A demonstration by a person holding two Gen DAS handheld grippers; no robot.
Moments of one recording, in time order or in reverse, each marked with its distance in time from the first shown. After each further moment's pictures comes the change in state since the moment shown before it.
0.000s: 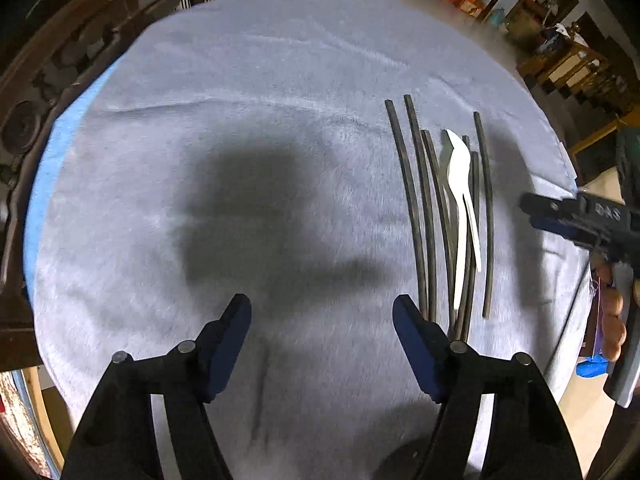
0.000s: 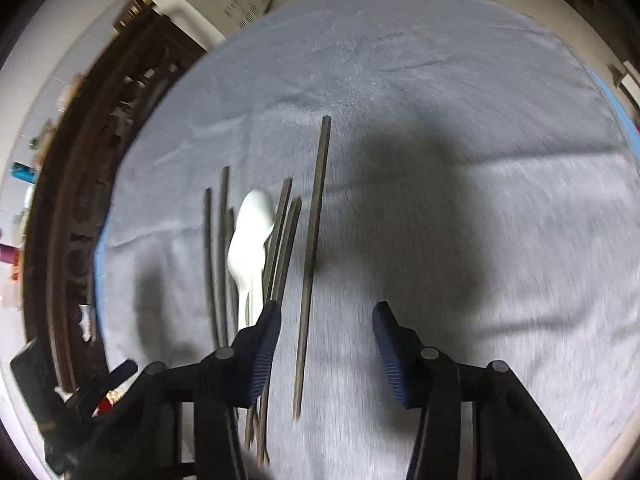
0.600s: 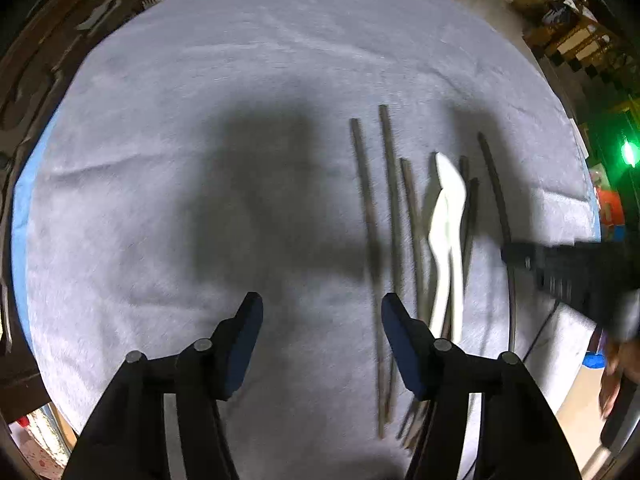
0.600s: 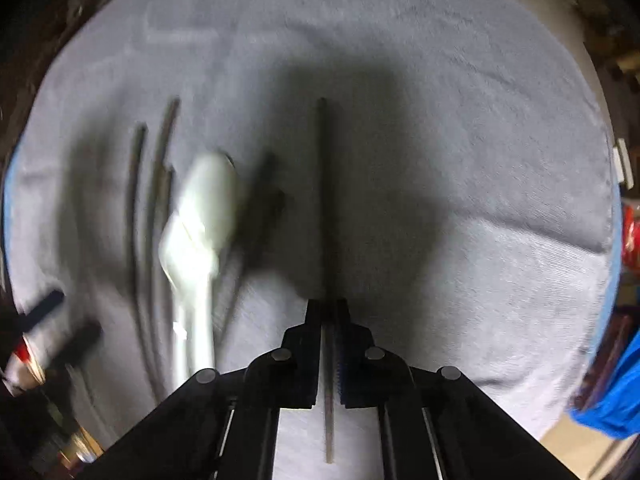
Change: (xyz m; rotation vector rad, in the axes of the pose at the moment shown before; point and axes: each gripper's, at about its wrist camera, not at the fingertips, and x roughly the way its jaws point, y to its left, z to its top) left arm 0.018 -0.052 0.070 0.044 0.126 0.050; right arm 0.034 0.047 0.044 -0.242 0.265 -0.324
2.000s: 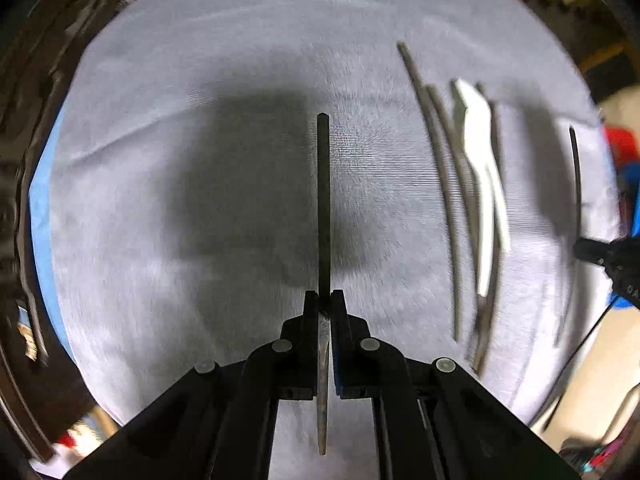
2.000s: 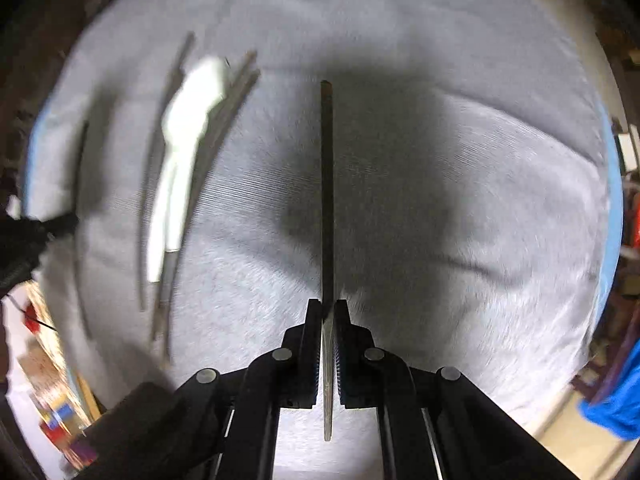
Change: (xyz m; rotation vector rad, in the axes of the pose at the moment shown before) left arm -0.114 0.049 0.000 0.126 0.086 -0.001; right arm 0.001 -0.027 -0.085 0.008 -0.047 0.143
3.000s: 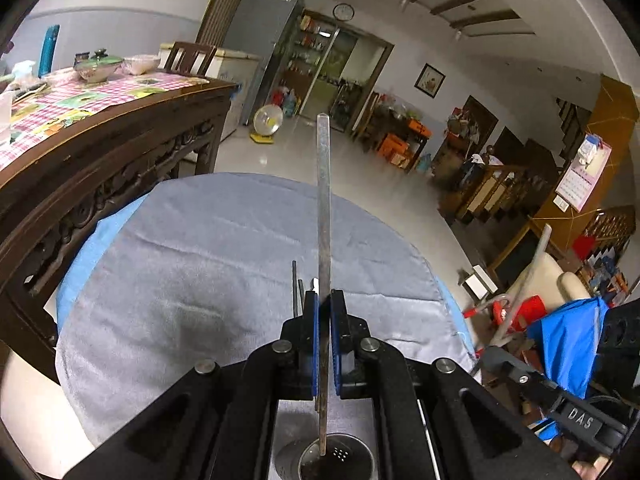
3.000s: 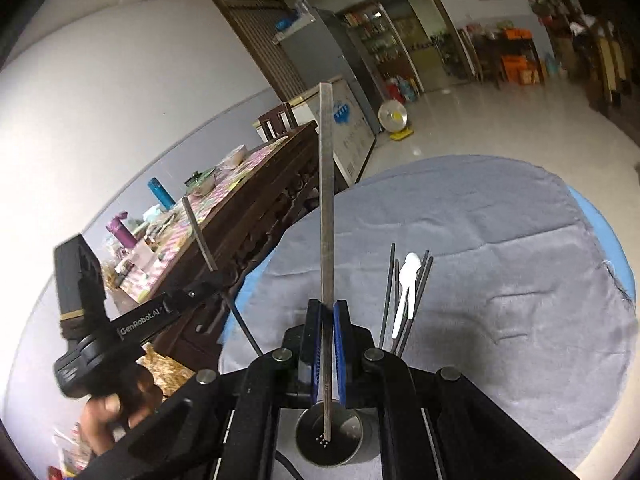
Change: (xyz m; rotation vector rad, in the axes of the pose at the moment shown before) left arm -0.095 -0.039 -0.203 -0.167 -0.907 -0.254; right arm -0.173 0.094 -0.228 0.013 -0.917 0.385
